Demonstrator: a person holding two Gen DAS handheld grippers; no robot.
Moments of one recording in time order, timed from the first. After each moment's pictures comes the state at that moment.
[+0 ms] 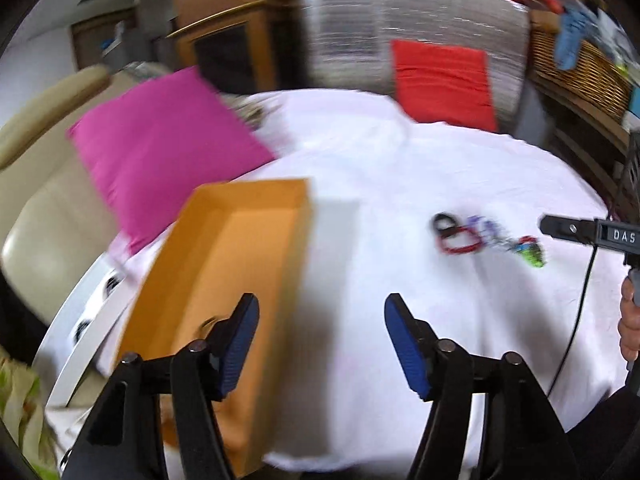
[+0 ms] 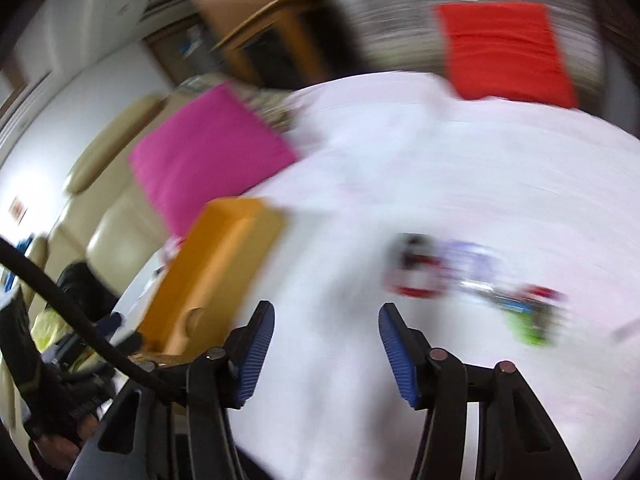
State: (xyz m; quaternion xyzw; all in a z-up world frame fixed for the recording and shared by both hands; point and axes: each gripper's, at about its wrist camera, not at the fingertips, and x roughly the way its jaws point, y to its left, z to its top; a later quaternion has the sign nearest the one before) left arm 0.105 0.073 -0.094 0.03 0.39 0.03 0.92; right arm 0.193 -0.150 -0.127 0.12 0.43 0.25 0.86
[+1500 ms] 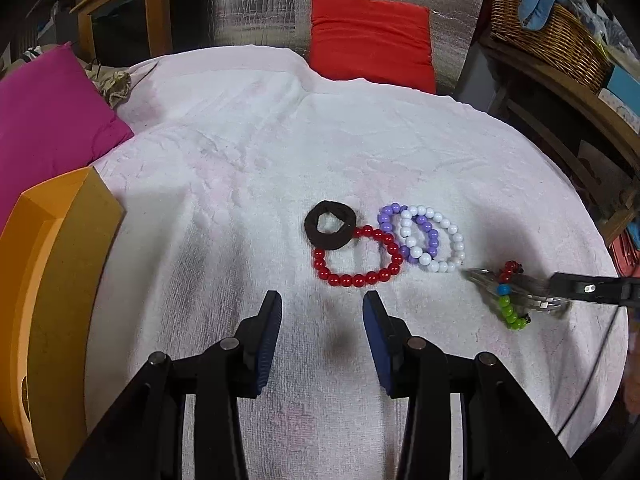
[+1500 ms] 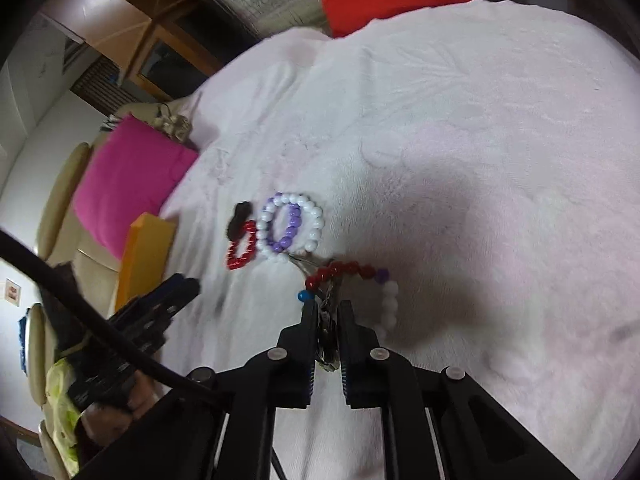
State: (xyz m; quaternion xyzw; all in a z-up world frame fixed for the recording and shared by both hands) left arm 0.225 -0.029 -0.188 -0.01 0.44 -0.09 0.89; right arm 0.236 -0.282 -0.208 0.21 0.52 0.20 0.81
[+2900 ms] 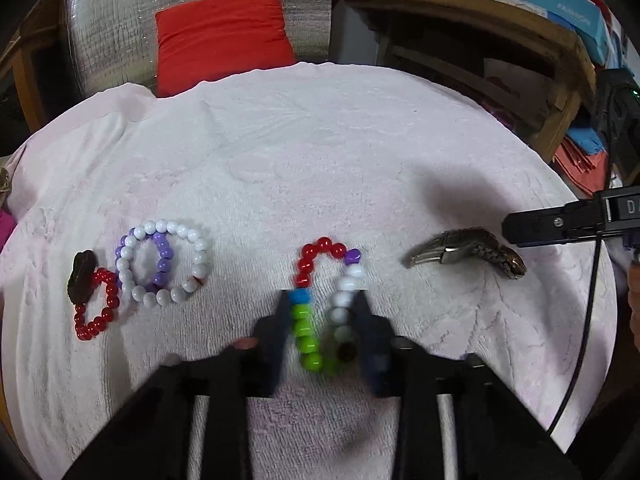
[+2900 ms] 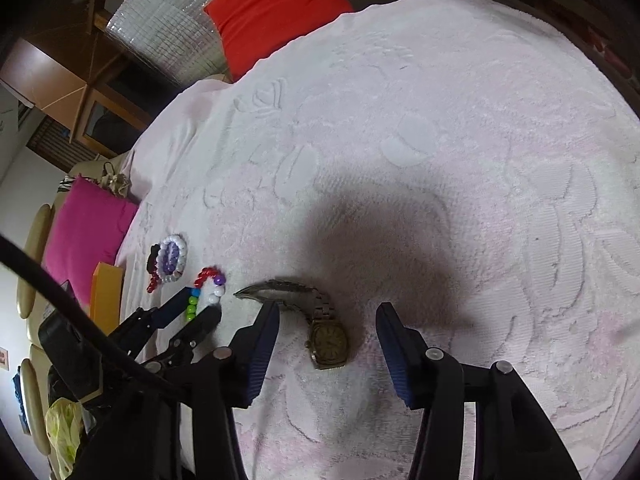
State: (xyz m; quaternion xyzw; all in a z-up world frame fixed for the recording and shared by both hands) left arm 0.218 -0.207 -0.216 0.10 0.42 -0.24 0.87; right arm 0.202 -0.419 -0.223 0.26 0.52 0.09 0.81
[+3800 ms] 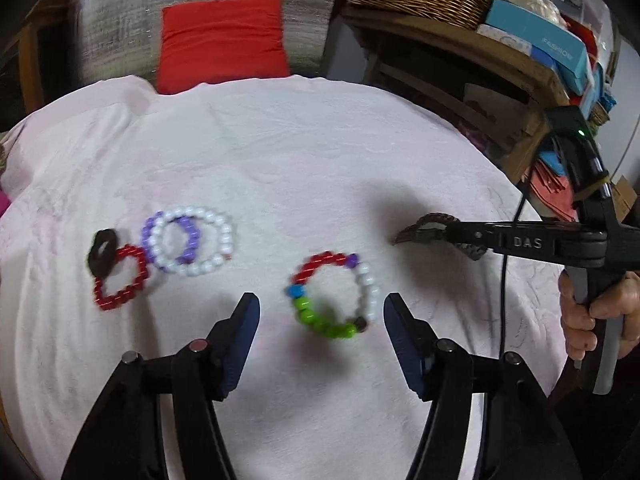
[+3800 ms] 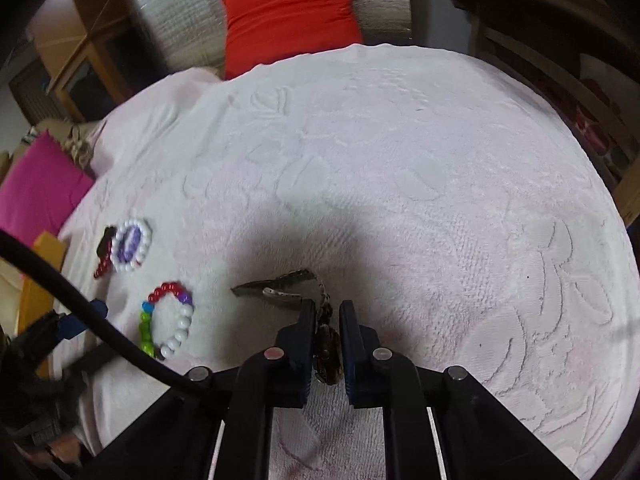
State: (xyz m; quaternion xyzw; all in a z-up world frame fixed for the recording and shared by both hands) left arm 0.194 -0.166 -0.190 0.05 0.42 -0.28 0.86; right arm 0.199 -0.372 -0.212 0.12 0.49 0.00 0.86
